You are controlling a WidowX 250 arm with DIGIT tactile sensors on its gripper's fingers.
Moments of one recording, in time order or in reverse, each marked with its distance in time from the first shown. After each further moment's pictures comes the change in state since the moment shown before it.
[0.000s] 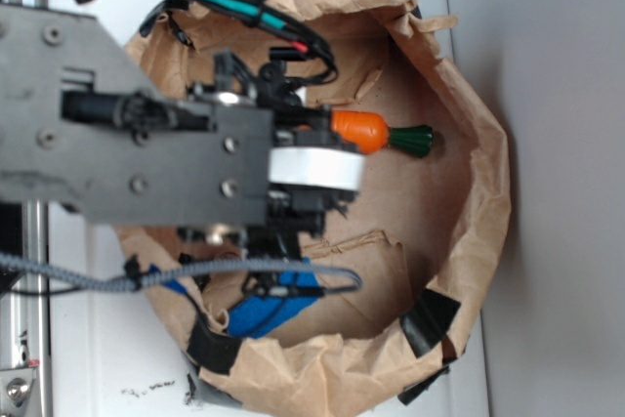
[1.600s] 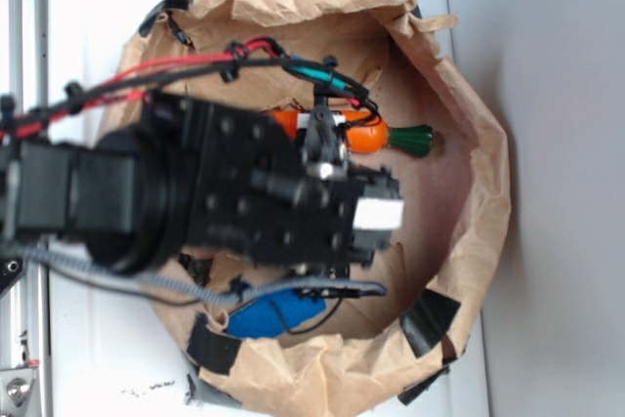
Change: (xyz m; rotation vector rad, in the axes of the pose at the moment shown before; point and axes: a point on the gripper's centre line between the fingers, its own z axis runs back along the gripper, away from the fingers) arm 0.020 -0.011 -0.058 0.021 0.042 -0.015
